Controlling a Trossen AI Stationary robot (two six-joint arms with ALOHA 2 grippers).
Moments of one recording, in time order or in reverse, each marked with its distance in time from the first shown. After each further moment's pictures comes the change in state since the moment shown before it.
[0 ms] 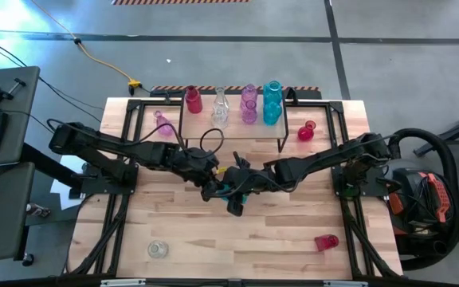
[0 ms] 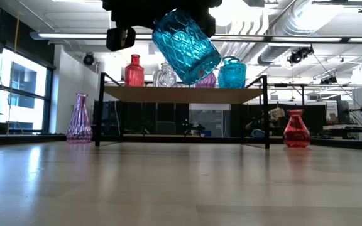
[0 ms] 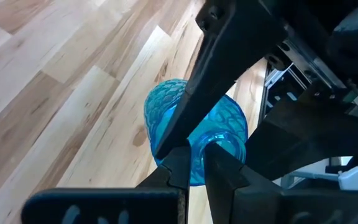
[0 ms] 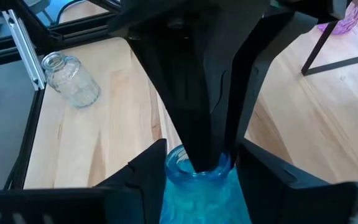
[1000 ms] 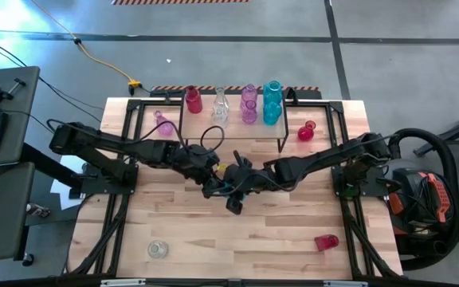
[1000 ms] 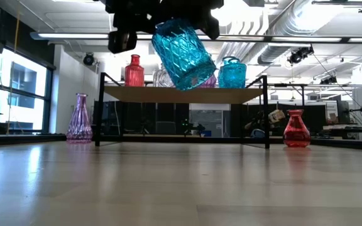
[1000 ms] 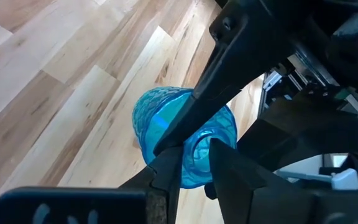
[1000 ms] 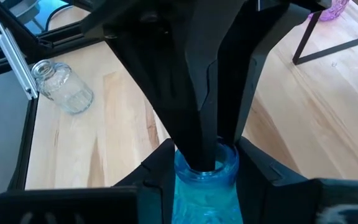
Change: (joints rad) left arm 0.023 0.002 0.001 0.000 0.043 -0.006; right arm 0.000 -0.001 0.002 -0.056 0.012 0.082
